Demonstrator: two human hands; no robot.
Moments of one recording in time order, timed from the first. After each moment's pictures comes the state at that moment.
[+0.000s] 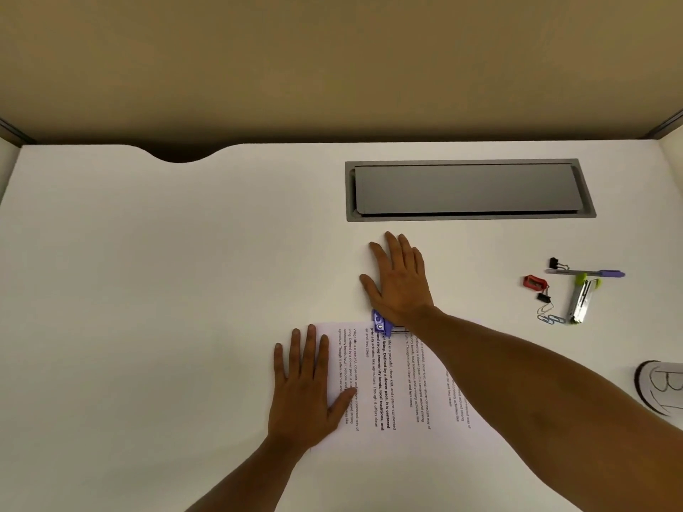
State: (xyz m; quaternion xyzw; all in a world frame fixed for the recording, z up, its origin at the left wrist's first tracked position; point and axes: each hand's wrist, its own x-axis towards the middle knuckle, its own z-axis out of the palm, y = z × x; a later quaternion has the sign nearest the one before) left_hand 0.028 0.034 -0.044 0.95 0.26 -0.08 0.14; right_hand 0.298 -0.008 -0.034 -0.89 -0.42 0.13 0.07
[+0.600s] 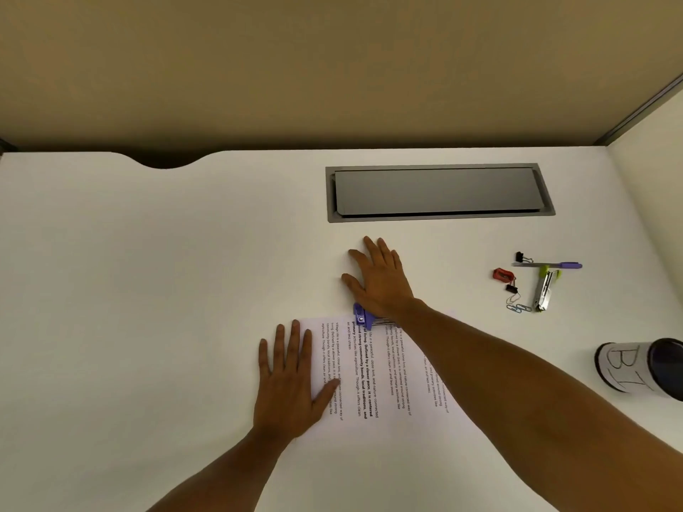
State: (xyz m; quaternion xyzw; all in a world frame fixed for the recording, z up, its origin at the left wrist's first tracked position) left_hand 0.027 0.036 -0.040 0.95 0.26 -0.08 0.14; right_hand 0.297 -0.013 -0.006 -0.88 -0.43 0.20 0.08
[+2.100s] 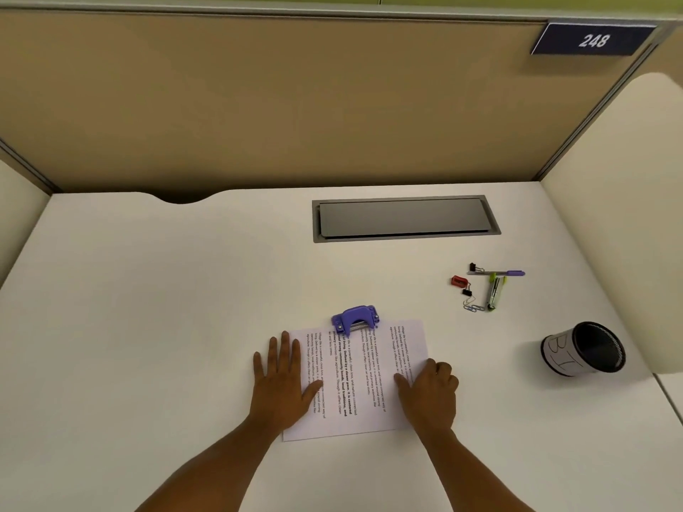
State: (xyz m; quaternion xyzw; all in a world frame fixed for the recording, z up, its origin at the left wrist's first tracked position) left_hand 0.021 0.014 0.000 0.93 0.30 -0.16 0.13; right_hand 0.172 -0.204 0.032 -0.98 -0.05 0.16 0.11
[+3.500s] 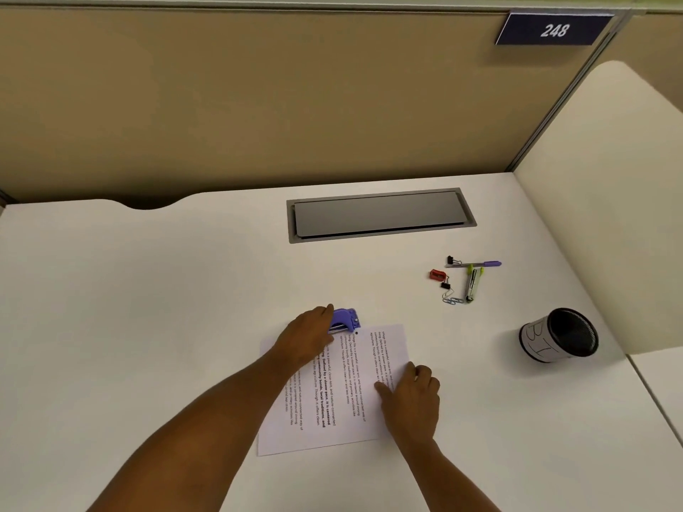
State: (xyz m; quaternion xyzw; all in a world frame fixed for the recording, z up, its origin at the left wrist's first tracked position) left_hand 0.153 0.020 0.032 0.94 0.17 -0.19 0.24; right_hand 0.157 -0.214 0.028 -0.98 -0.06 0.15 0.09
